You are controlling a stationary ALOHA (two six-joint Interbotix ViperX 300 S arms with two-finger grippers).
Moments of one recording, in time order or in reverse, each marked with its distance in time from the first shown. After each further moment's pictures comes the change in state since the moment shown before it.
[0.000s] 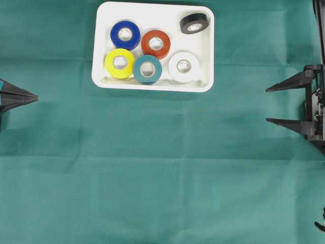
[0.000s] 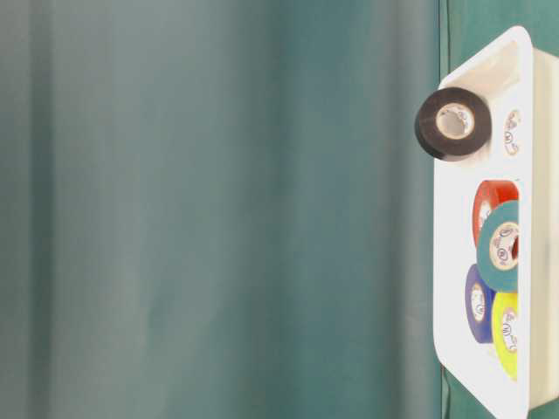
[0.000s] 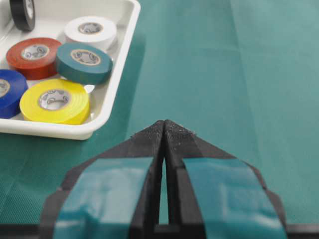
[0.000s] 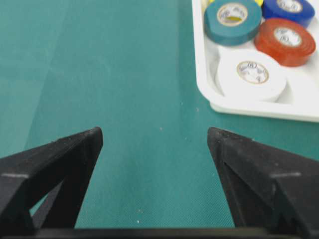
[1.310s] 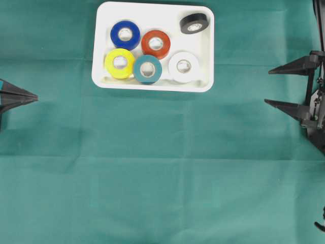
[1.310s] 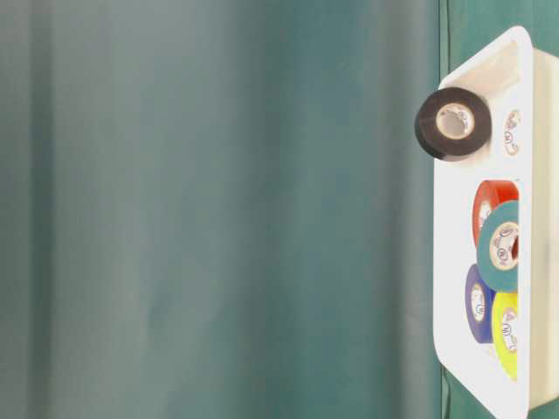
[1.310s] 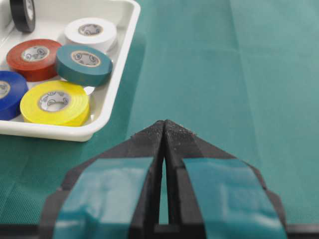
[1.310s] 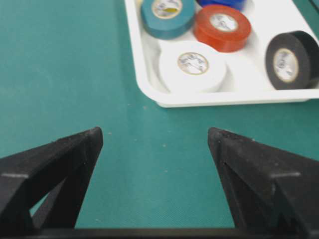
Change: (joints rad) left arm 0.000 0.000 -0.005 0.000 0.000 -0.002; right arm -0.130 0.011 -0.041 0.005 0.035 0.026
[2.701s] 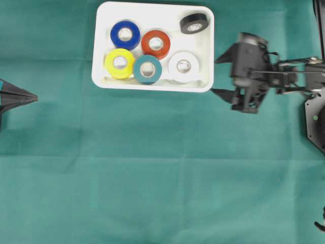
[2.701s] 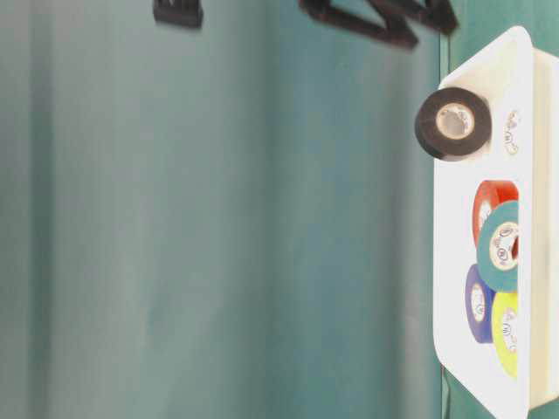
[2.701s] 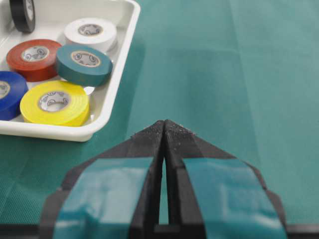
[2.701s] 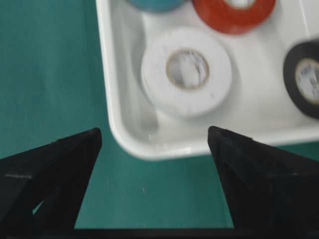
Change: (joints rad) left arm 0.000 0.002 -0.002 0.000 0.000 0.000; right arm 0.035 0.764 -0.508 -0.003 0.219 -0.005
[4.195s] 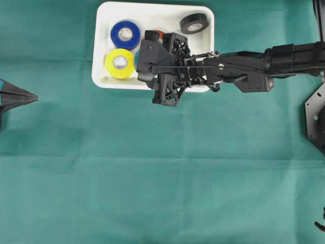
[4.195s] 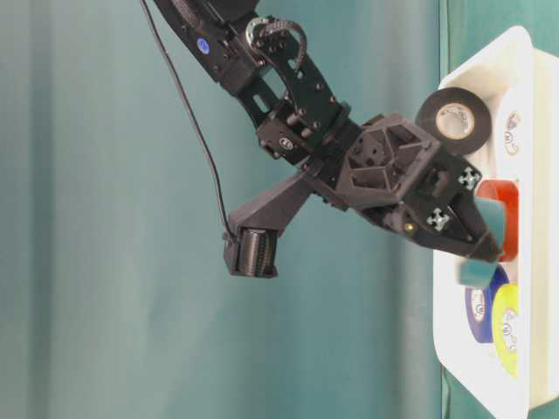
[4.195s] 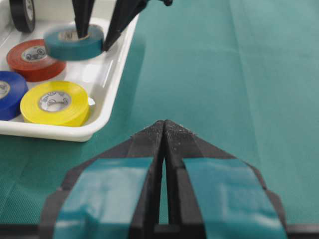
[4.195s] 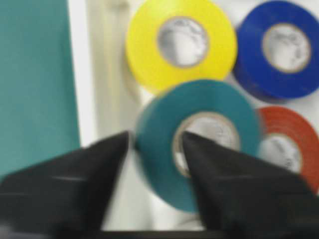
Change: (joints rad) left arm 0.000 -0.002 0.002 0.000 0.000 0.000; right arm 0.006 0.617 -0.566 0.000 0.015 -0.005
